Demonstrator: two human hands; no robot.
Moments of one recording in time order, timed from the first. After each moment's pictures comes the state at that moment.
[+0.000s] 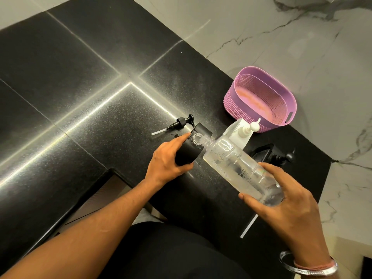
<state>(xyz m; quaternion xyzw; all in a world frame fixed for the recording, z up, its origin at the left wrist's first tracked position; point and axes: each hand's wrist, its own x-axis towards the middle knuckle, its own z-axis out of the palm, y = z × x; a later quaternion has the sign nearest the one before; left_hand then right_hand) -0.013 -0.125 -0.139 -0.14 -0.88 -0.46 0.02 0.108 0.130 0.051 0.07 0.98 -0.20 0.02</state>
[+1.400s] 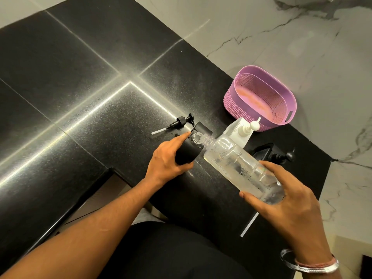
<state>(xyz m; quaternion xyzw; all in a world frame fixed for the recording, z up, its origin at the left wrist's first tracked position) -0.012 -0.125 -0.135 -0.14 -0.88 -0.46 0.02 0.108 0.132 0.049 0.08 0.98 -0.20 0.02</state>
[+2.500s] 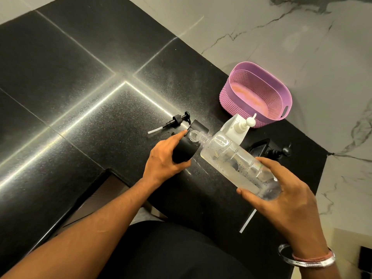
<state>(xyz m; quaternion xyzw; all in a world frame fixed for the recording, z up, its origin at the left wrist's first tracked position) -0.012 -0.126 -0.136 -0.14 -0.88 -0.45 0.01 0.108 0.129 0.051 0.08 0.98 -0.19 0.02</state>
